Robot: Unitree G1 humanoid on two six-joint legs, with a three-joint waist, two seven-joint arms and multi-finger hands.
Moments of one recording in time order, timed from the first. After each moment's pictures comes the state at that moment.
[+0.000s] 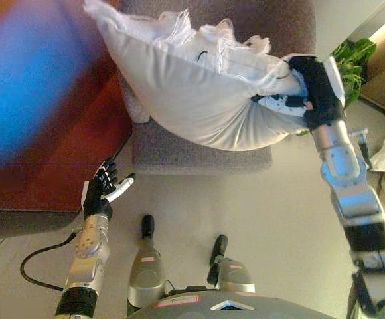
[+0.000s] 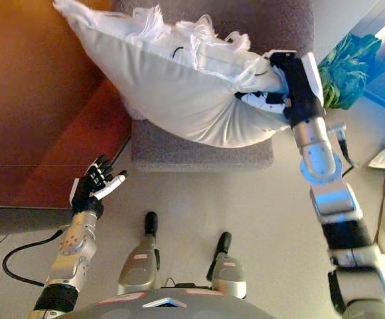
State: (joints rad) left arm 0.13 0.34 0.01 0.29 -0.37 -0.19 0.11; right arm -0.49 -0.73 0.21 0.17 0.06 -0.11 -0.08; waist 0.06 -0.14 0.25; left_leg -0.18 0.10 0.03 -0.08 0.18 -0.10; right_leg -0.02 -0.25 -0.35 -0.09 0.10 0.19
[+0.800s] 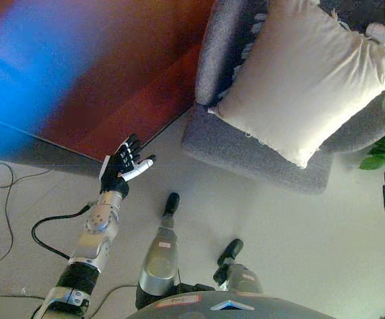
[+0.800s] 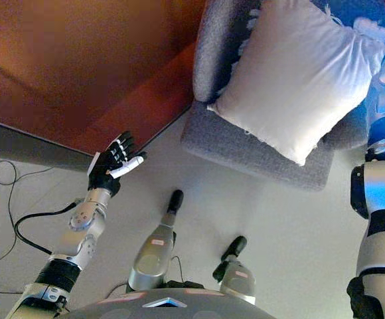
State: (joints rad) left arm -0.03 0.44 -0.18 0.29 -0.48 -0.19 0.10; right arm -1.12 -0.78 0.22 1.03 0.38 -0.05 -0.31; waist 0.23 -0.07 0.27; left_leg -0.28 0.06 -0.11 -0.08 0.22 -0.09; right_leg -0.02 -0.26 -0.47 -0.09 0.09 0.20
